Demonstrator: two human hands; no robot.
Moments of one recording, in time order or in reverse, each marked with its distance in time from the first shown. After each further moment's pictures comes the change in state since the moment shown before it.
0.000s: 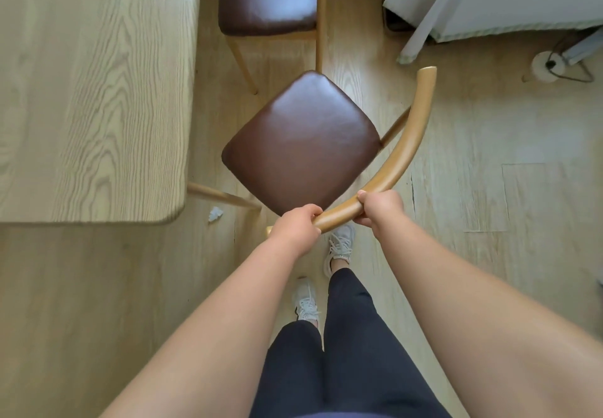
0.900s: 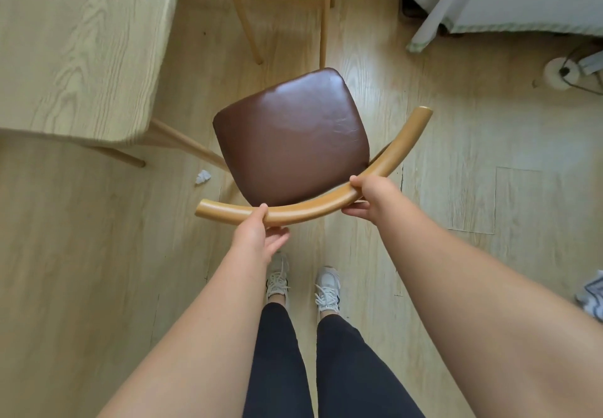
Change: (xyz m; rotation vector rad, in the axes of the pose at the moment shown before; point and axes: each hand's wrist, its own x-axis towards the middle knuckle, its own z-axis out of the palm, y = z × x) left_hand -0.051 -0.008 0.099 -1.694 0.280 -0.723; right_hand 0.012 0.034 -0.075 -0.043 -0.229 0.062
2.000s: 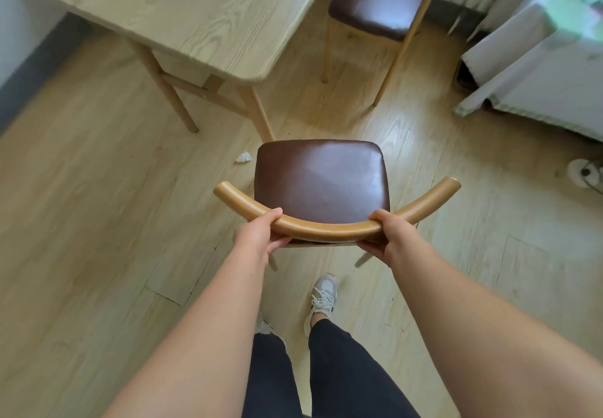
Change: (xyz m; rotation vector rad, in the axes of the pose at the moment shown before) left_hand -0.044 -0.052 -0.145 -0.161 -0.020 0.175; right_hand -0.089 0.111 0.014 -0.057 -0.012 0.032
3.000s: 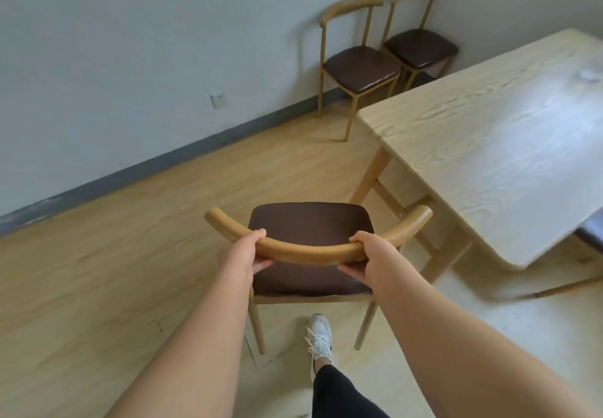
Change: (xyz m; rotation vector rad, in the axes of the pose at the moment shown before) left_hand -0.005 0.233 -0.401 -0.514 0.351 0.183; right_hand -0.191 0.092 0.473 -0.563 -0.288 -0.070
